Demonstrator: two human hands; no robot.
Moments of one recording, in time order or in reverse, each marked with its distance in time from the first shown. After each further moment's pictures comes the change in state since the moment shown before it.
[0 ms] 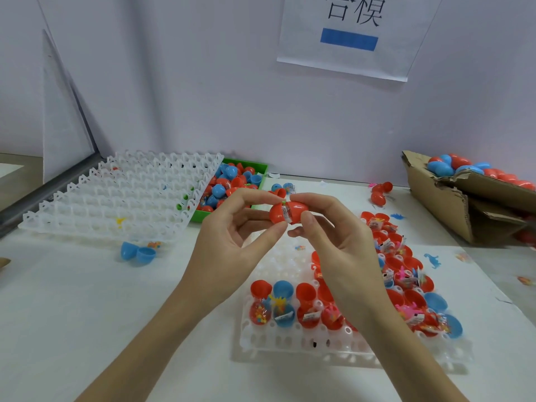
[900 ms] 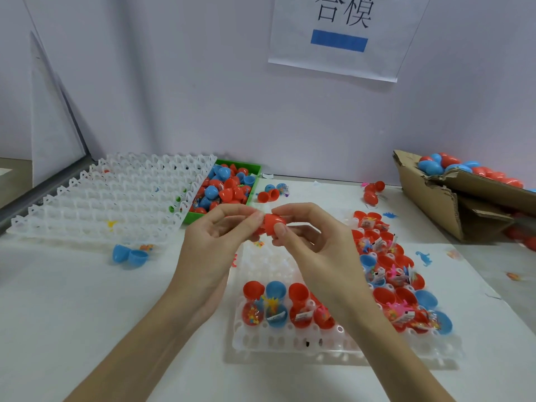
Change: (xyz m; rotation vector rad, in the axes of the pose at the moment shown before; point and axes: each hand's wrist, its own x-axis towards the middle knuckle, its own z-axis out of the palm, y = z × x) left_hand 0.001 -0.008 0.000 -0.218 0.198 -0.355; right_hand -0.002 0.004 0.004 -0.102 -0.030 0.074
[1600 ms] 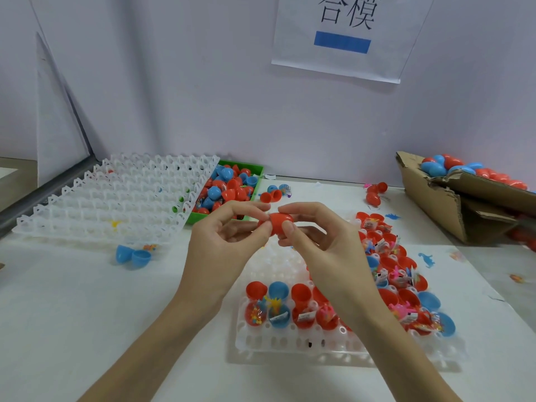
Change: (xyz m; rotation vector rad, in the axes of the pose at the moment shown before) left_hand -0.003 -0.001 0.003 0.157 -0.037 0.217; right_hand 0.002 -0.004 -0.004 0.037 -0.005 0.048
